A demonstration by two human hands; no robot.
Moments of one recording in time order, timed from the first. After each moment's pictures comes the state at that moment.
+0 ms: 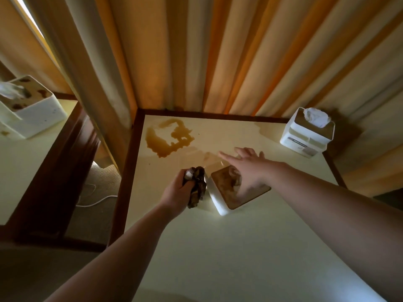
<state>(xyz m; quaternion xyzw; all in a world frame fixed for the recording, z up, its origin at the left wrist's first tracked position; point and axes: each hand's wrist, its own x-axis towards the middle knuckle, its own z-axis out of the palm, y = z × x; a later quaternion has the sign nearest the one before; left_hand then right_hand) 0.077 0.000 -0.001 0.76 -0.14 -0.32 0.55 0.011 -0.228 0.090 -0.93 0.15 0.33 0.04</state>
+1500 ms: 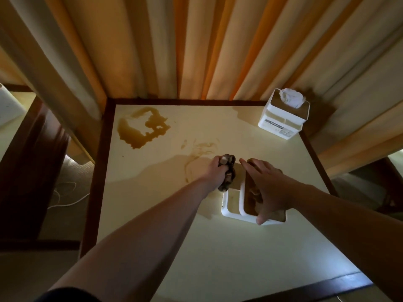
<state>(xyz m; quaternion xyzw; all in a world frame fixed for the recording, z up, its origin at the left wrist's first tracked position) 0.018 -0.147 0.008 0.73 -0.18 -0.44 0.48 -0.124 -0.268 0.079 -0.95 0.12 0.30 0.03</state>
